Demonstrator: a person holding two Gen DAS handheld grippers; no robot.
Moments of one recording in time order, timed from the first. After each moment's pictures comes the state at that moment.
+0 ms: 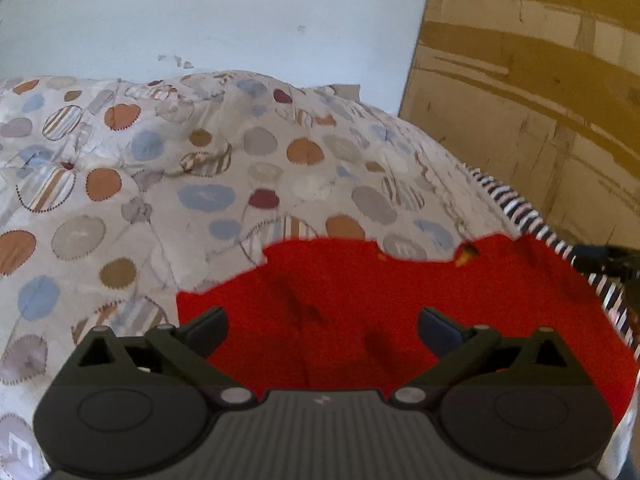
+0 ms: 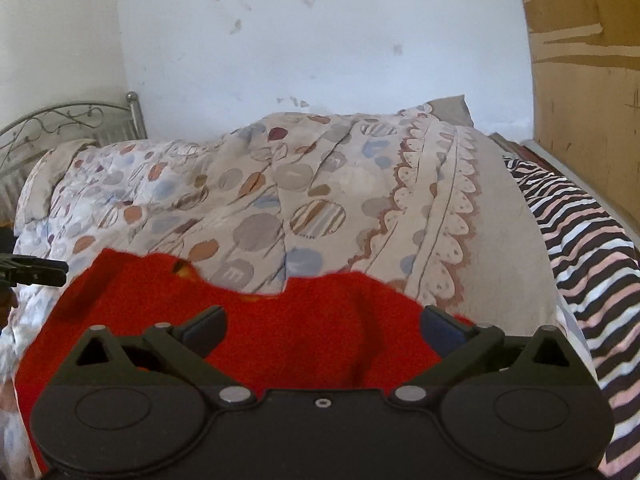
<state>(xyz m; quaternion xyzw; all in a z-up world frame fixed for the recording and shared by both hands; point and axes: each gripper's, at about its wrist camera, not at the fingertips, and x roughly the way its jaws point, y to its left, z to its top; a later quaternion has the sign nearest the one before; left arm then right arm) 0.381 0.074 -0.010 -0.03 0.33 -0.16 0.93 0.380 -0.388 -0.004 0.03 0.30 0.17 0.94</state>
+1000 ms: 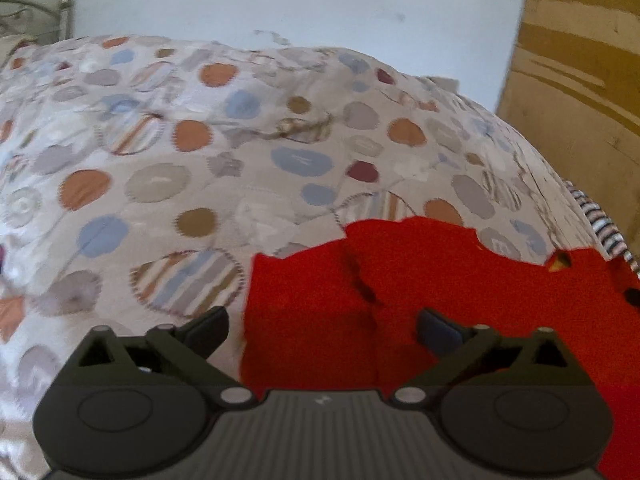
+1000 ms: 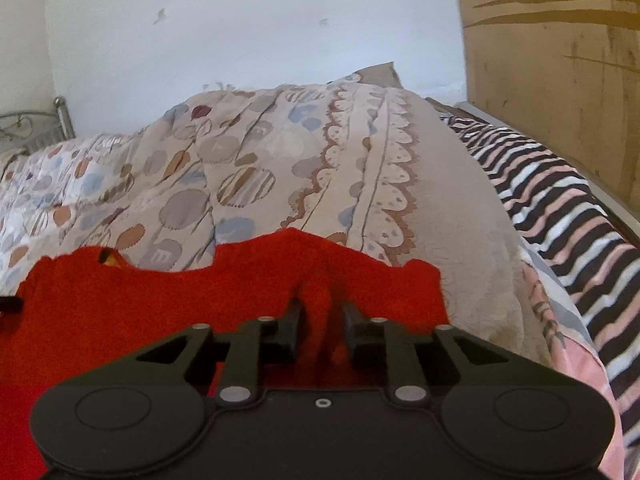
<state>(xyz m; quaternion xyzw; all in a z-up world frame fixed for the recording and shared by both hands) 0.384 0.088 -0.030 -0.07 0.36 -0.01 0.93 0.392 -0.386 -0.033 0.07 0.33 0.06 0.94</state>
